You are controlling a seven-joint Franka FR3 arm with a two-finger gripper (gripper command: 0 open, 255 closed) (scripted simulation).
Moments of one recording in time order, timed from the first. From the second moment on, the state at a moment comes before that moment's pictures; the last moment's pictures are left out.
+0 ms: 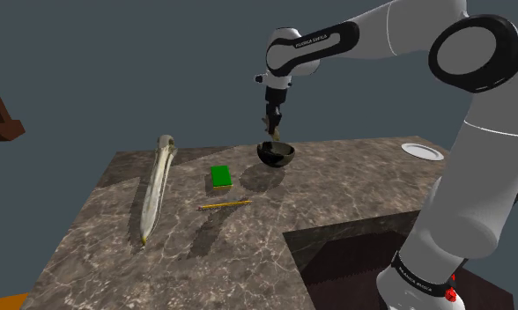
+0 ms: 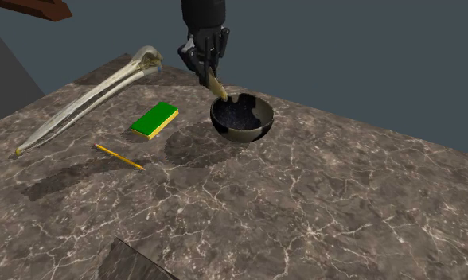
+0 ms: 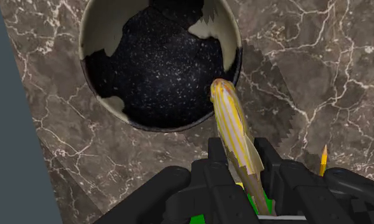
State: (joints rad) arm 0.08 0.08 -0.15 -1.84 0.05 1.94 -1.05
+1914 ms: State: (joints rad) arm -0.02 0.24 -0.21 -1.84 0.10 2.08 -1.23
